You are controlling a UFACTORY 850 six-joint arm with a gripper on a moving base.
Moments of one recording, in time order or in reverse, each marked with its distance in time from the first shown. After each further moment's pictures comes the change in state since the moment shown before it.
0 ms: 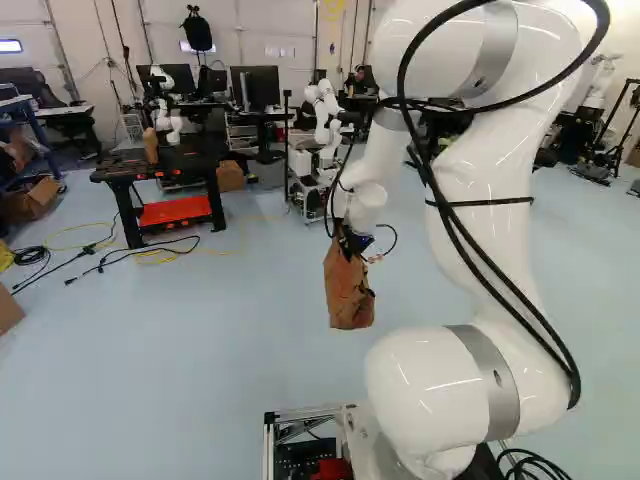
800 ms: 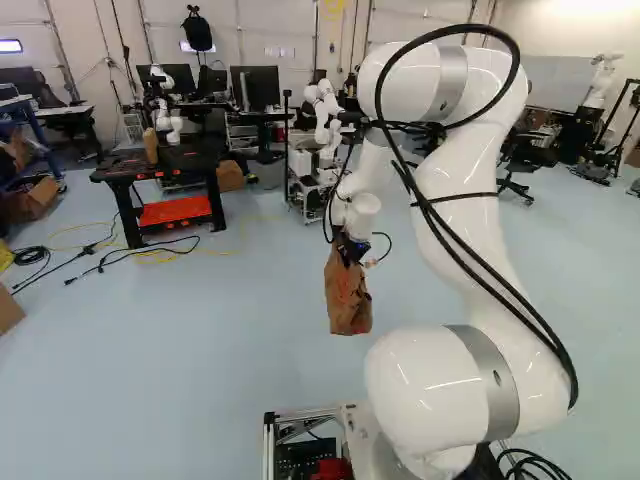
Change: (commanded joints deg) arm -0.7 -11.0 -7.5 0.0 0.0 0.0
